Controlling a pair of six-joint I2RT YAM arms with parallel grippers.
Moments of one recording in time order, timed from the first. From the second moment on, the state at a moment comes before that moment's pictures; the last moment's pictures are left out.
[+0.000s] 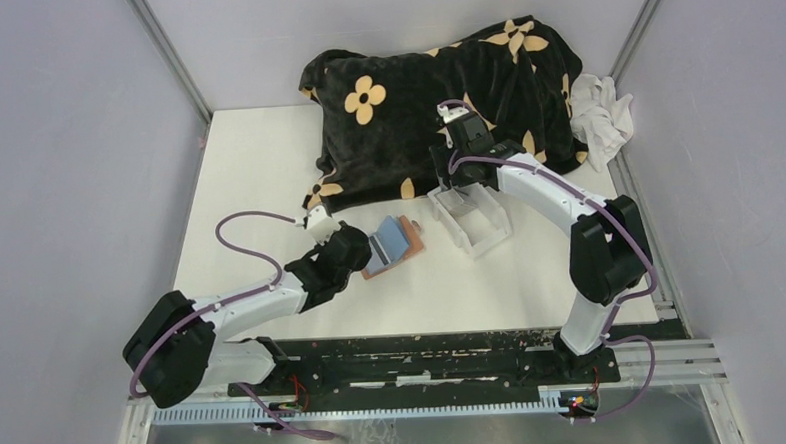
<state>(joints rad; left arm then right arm) -0.80 1.24 0.54 -0.04 -0.59 -1.11 0.50 1.77 1.42 -0.49 0.17 0.14</state>
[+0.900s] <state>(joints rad) -0.80 1.24 0.57 0.02 -0.57 -1.07 0.38 1.84 1.36 -0.47 -0.09 0.18</state>
